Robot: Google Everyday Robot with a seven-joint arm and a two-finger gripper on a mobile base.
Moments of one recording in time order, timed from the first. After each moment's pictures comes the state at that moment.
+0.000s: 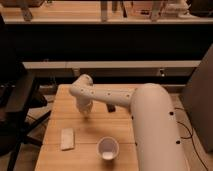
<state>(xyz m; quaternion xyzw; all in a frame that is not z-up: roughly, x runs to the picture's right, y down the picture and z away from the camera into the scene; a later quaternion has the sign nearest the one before) -0.121 0.137 0.881 -0.22 -0.25 -0.66 0.67</state>
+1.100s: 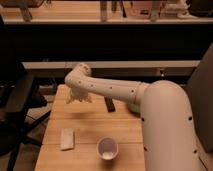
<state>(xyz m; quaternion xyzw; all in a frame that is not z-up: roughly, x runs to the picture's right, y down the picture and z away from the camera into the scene) -0.160 0.058 0.845 -0.10 -0.24 -0.71 0.66</state>
